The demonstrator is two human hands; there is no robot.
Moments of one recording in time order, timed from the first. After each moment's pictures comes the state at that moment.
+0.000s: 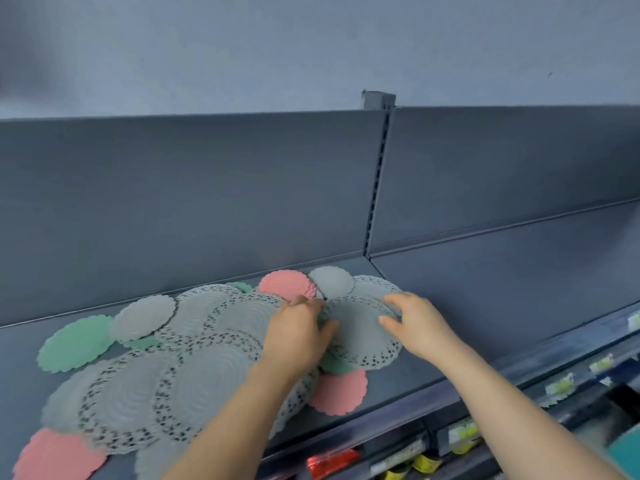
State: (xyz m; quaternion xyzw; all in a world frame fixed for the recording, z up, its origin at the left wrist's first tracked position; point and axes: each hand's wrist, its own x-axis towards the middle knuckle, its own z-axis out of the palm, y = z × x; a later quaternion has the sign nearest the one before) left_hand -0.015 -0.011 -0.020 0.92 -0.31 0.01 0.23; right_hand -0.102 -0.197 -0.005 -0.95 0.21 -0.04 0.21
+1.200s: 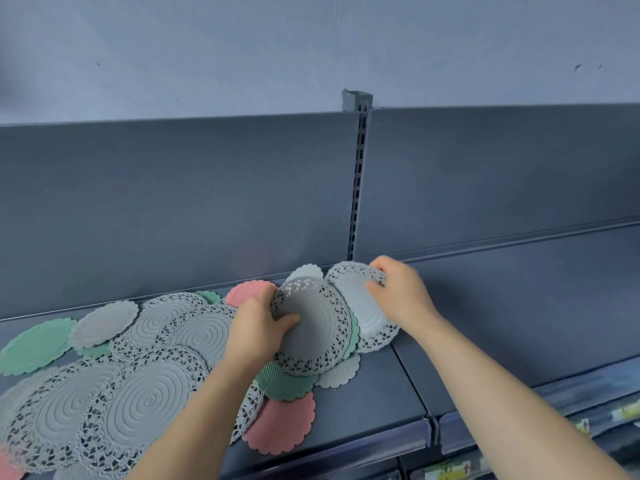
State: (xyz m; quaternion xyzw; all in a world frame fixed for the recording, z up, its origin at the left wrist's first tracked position) left_hand 0.006 -0.057 -0.015 0.91 -0.15 0.04 0.39; right_hand -0.048 -0.272 0.018 -0.93 0.18 -0.15 0.28
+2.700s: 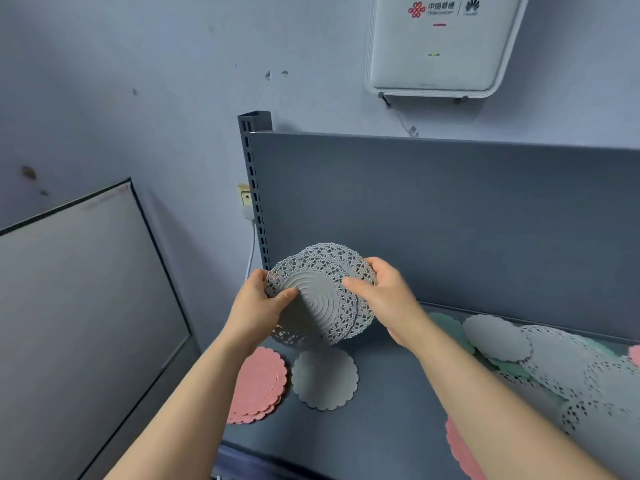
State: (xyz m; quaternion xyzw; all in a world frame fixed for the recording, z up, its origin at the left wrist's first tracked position) left_hand 0.077 0.518 0.030 0.84 0.13 0.11 0.52; right_hand 0.103 0.322 0.043 -0.76 -0.08 0.03 0.65
